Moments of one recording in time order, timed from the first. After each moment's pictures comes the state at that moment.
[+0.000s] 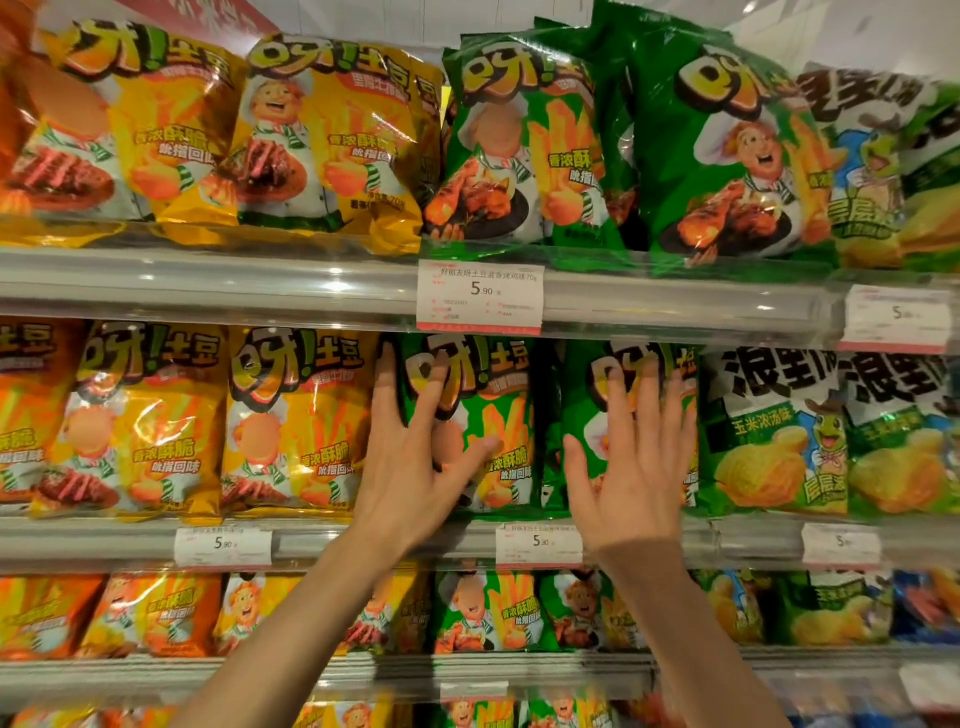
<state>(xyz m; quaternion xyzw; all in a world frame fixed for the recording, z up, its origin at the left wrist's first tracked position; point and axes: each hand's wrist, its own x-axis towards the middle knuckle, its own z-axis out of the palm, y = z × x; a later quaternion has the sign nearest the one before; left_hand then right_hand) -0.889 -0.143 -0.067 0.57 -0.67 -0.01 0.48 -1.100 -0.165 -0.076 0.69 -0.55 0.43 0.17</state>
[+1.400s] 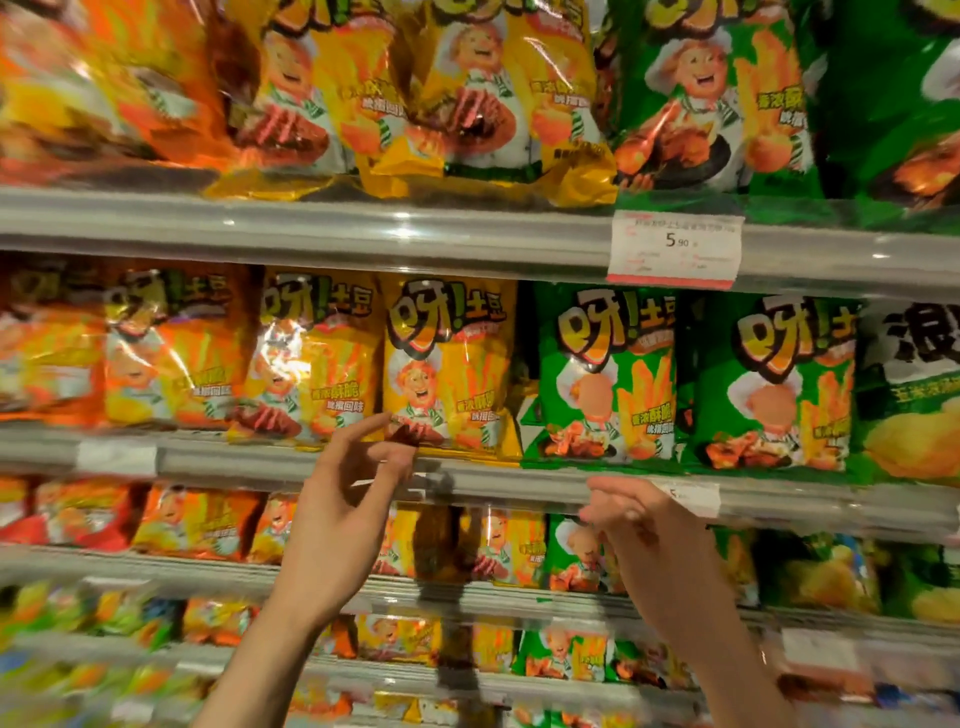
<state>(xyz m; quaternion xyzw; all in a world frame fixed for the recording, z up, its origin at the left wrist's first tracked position) -0.752 -0.016 -0.091 0.57 -0.51 -0.22 0.61 -1.017 -0.071 -0.107 0.71 -0.50 0.42 -0.26</state>
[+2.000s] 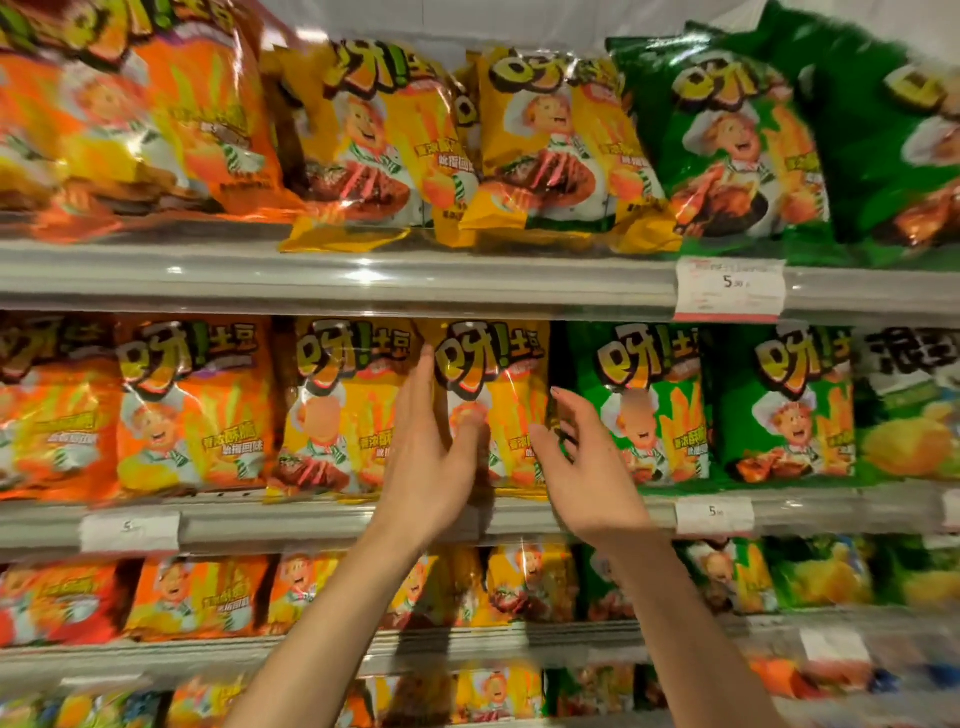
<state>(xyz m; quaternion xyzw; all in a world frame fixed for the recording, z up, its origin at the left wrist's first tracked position) -0.722 -0.084 -0.051 0.55 -0.62 -0.14 0.54 -0.888 -0.108 -0.063 0.68 -0.51 0.46 -0.27</state>
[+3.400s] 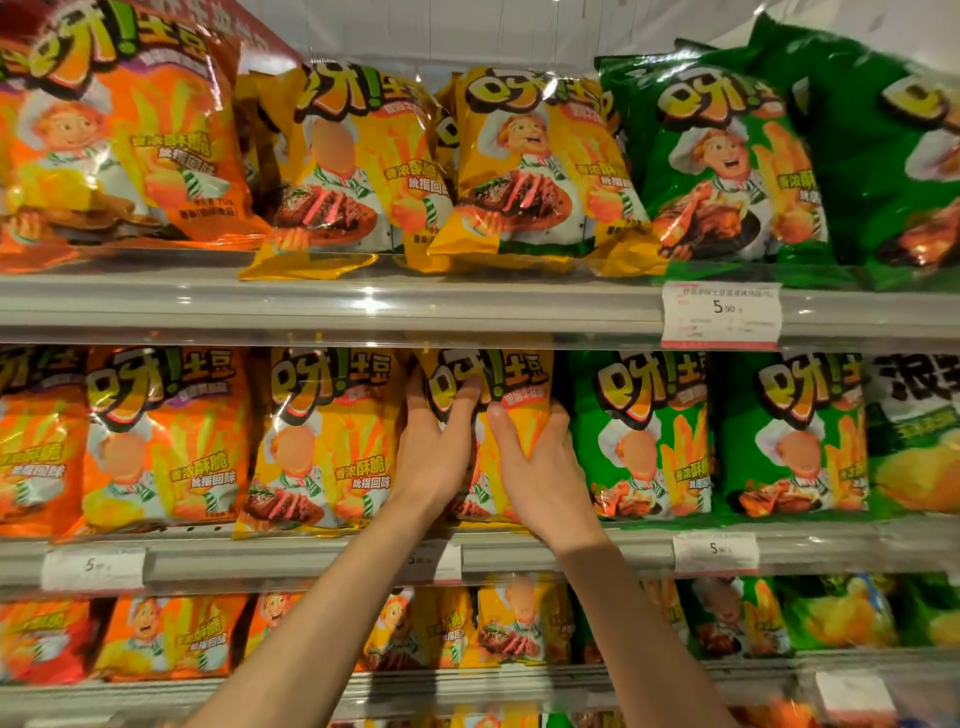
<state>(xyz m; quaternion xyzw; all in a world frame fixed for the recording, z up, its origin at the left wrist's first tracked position) -0.740 -0.152 -0.047 0.57 -0.49 -0.28 0.59 -0.860 -0.153 -0.055 0.64 -0.57 0.43 -0.28</state>
